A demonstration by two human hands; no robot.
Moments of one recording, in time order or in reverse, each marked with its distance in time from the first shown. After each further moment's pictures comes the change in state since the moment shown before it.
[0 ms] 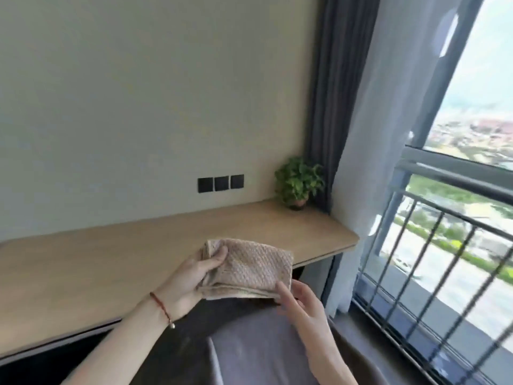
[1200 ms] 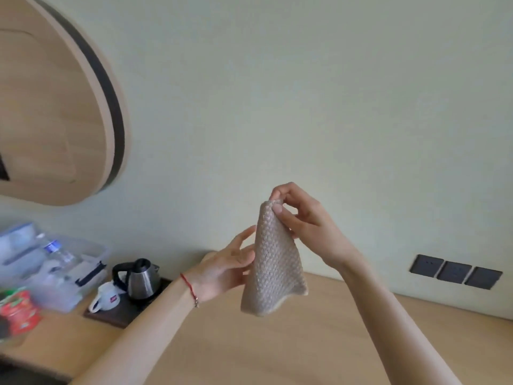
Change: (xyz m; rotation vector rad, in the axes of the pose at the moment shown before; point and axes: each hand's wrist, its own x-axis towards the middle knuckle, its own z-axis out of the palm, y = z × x) left_hand 0.057 0.197 -0.522 -0.014 0.082 0.224; right_hand 0.216 -0.169 0.607 -0.096 -1.124 -0.717
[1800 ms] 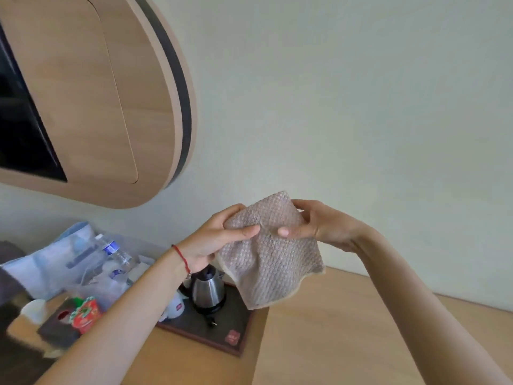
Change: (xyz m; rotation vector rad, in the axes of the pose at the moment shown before) left_hand -0.059 0.099 -0.279 0.263 0.368 0.013; right_hand 0.216 0.123 0.172 0.111 -0.325 0.488
